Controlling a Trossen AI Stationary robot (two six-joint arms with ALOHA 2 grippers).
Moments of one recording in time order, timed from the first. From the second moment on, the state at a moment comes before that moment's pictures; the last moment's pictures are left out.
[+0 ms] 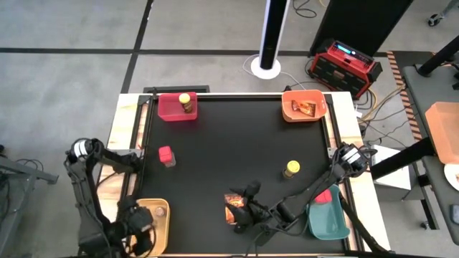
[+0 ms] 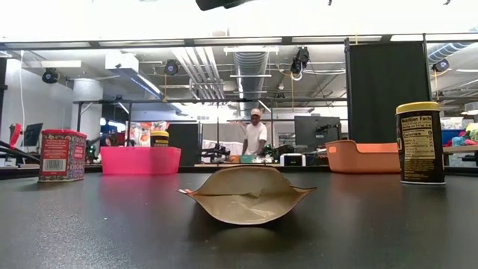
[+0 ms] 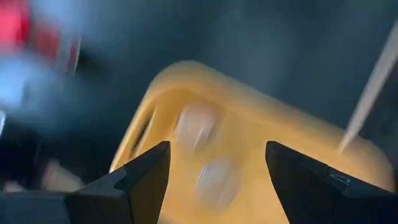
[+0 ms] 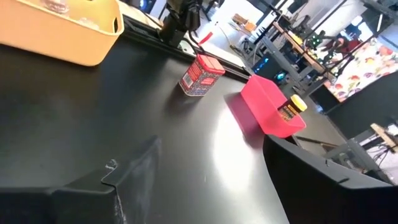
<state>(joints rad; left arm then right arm) -1.23 1.69 1.45 -1.47 -0.41 -1.73 0.62 2.01 1.44 -0.07 1.05 -0.01</state>
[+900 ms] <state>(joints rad) -0.83 1.48 1.02 -0.96 -1.08 -0.94 0.35 1.61 1.44 -1.00 0.82 0.67</state>
